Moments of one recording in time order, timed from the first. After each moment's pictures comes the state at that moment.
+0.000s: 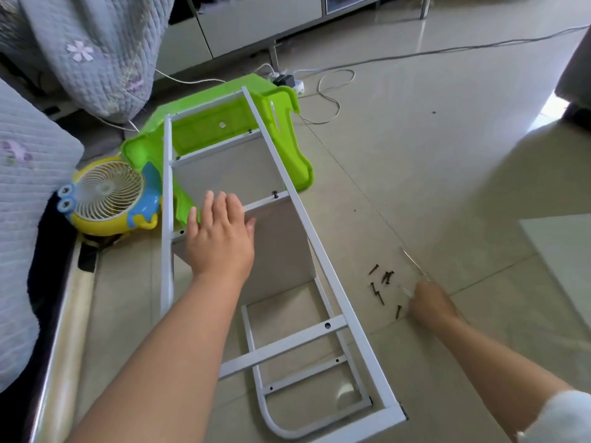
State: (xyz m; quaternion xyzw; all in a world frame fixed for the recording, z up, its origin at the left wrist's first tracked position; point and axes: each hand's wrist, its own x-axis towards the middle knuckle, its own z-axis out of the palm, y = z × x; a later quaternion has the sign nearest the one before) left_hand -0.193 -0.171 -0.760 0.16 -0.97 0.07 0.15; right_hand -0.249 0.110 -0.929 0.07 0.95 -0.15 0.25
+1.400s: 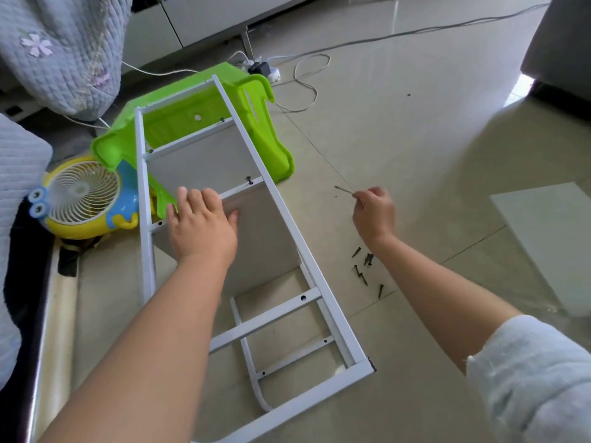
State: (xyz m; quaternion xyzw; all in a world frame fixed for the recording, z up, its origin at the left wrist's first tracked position) left_hand -0.200 -0.162 -0.744 0.22 -0.97 0.10 0.02; right_hand -0.294 0.039 -0.839 0.06 0.86 -0.50 -0.01
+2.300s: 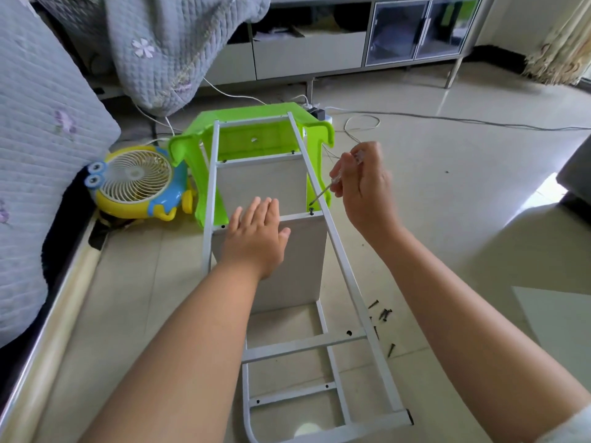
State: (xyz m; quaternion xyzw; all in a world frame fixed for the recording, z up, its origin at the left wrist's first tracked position) left_hand -0.193 -0.178 -0.737 0.15 -0.99 -0.02 0.02; right_hand -0.276 -0.047 -0.693 -0.29 0.75 -0.57 -0.16
